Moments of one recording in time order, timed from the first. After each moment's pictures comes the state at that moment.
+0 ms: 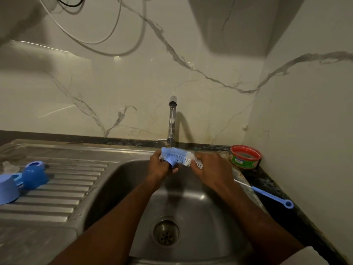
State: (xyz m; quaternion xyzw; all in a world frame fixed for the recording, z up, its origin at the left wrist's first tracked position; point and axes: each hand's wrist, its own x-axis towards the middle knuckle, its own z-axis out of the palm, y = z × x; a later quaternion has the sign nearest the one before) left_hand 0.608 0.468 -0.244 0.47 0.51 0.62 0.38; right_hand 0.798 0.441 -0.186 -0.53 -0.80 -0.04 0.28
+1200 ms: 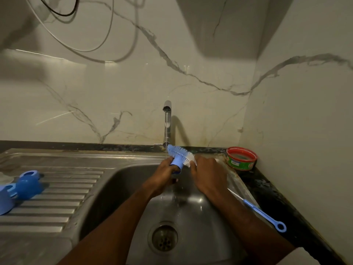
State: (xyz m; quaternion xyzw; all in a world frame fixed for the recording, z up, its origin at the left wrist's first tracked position) left_hand 0.629 0.461 -0.229 0.48 0.47 0.53 0.53; right_hand 0.788 0.440 -0.190 -0.61 -0.74 -0.05 0.27
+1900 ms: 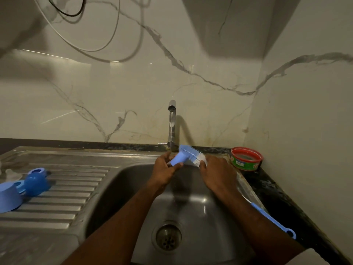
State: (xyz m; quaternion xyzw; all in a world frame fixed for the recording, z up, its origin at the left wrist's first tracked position) left_hand 0.617 0.469 -0.239 0.50 0.50 0.60 0.38; right_hand 0.798 0.446 -0.189 -0.64 -0.72 -0.02 0.26
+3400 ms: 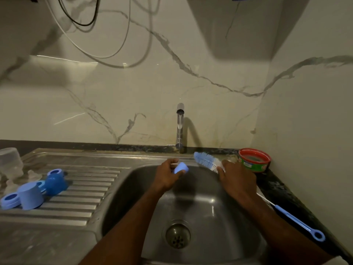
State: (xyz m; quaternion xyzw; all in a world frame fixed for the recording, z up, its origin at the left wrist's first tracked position) left_hand 0.592 0.447 -0.240 0.58 0.60 0.48 0.26; right_hand 0.829 0.442 -0.193 -0.64 -0.73 -0.09 0.23
